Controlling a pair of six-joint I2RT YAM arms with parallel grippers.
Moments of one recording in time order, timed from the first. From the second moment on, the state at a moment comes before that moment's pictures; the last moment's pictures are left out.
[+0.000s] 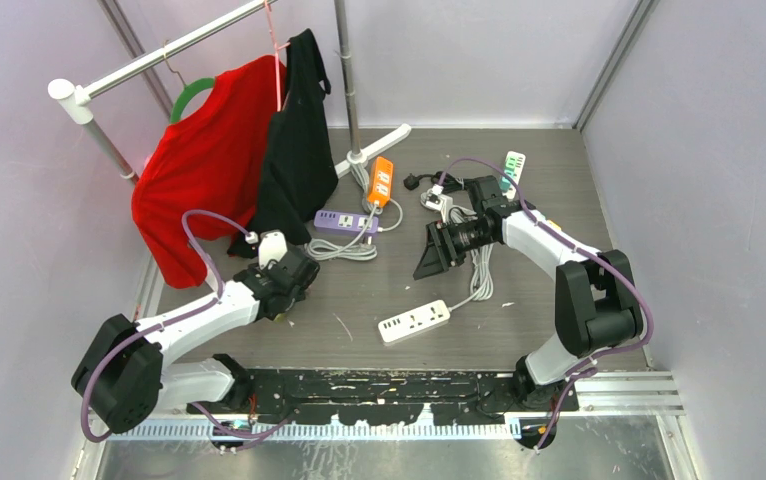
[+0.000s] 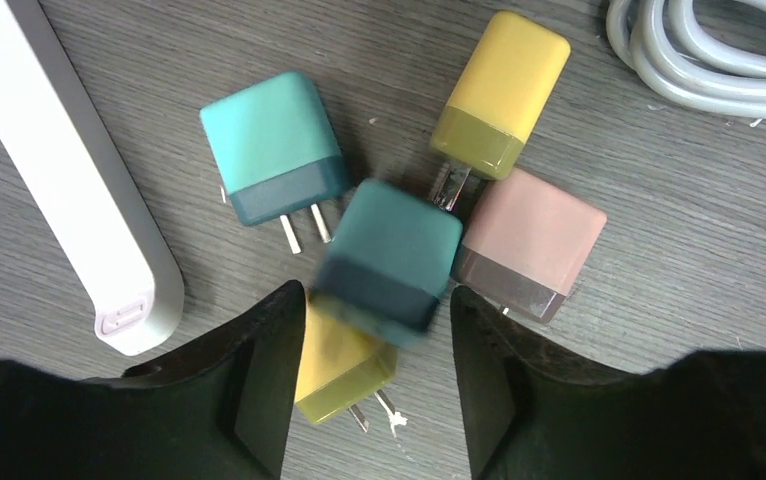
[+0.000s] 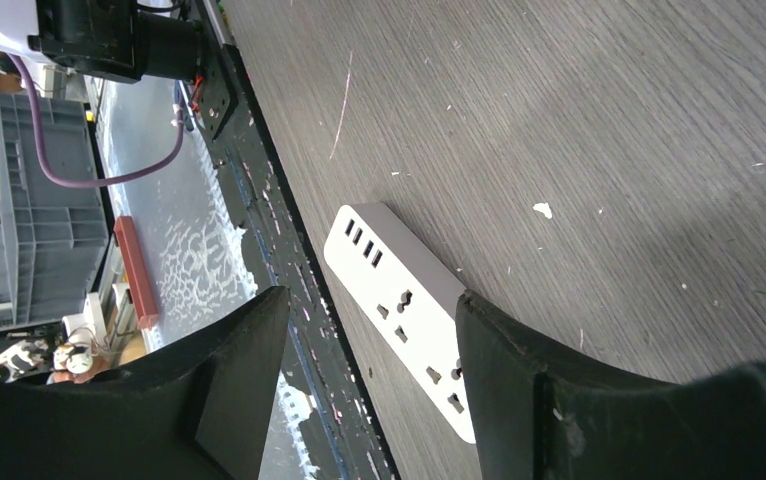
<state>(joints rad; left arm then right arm) -0.66 1.19 0.60 -0.56 -0.63 -0.83 0.28 1.57 1.01 -0.62 -1.00 -0.16</state>
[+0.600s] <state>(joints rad) -0.66 1.03 0.59 -0.53 -0.46 -0.73 0.28 1.52 1.02 -0.72 -1.01 -0.35</state>
